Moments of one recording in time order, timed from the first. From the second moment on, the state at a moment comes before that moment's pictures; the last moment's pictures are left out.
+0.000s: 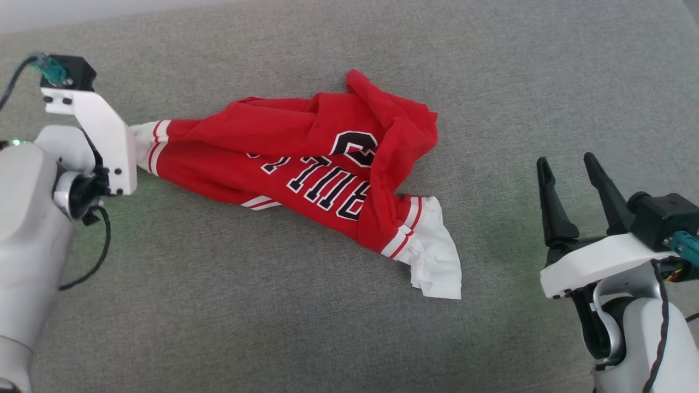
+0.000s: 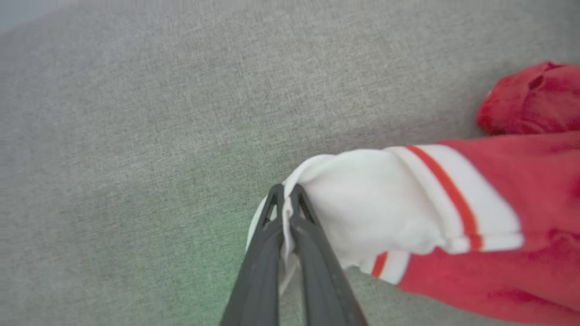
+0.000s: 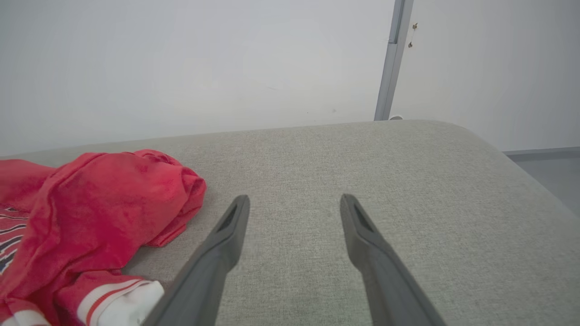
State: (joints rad) left arm -0.97 0.52 -0.57 0.86 -0.68 -0.05 0.53; right arm -0.23 -0.05 -0.05 0.05 0.20 0.13 0.01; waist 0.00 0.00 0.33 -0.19
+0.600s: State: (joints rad) left arm -0.91 0.55 -0.59 0.73 -0.70 -0.12 0.33; right arm -0.20 -0.12 0.05 0.02 0.23 0.13 0.09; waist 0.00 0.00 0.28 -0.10
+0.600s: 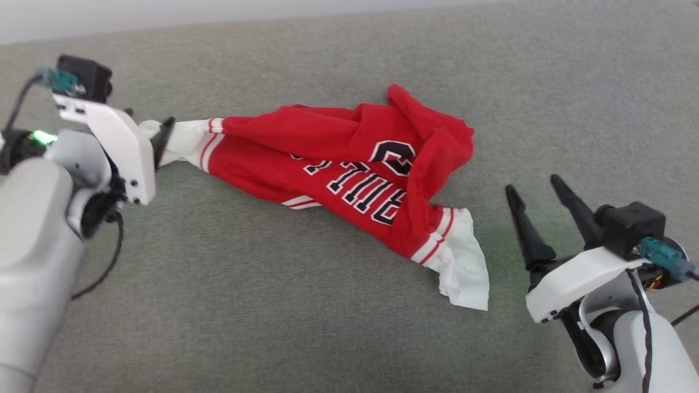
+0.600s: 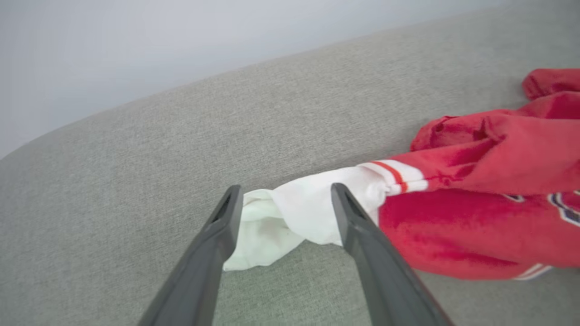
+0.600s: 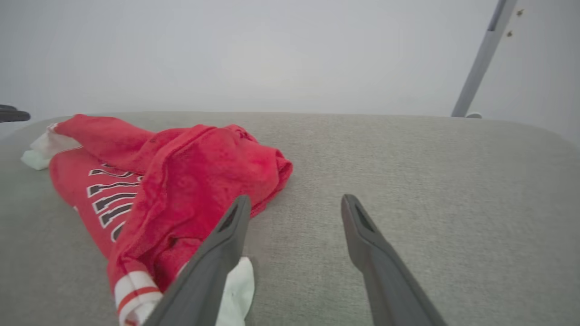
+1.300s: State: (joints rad) left arm -0.44 0.63 -0.50 0.21 -0.68 0.12 -0.06; right arm -0.09 -0.28 0.20 -0.16 0.36 0.13 0.56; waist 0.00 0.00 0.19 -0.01
